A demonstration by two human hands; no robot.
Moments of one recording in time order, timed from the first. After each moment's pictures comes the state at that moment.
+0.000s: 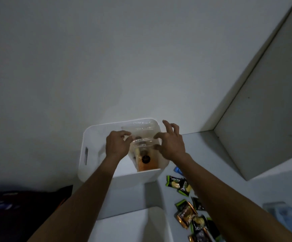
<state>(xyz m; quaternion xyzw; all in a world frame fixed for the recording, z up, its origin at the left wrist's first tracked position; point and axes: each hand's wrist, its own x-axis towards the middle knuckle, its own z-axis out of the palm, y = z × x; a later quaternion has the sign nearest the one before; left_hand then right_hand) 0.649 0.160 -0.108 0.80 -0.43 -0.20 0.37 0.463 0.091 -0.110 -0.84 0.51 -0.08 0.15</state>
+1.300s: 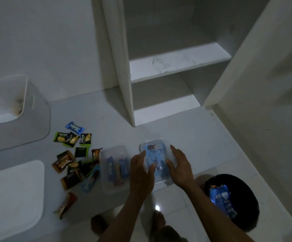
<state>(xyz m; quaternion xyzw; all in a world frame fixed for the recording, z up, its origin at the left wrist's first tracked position) 0.035 0.265 -0.229 0.73 -0.50 -0.30 0.35 -0.117 0.218 -0.238 -0.64 0.64 -0.21 0.37</state>
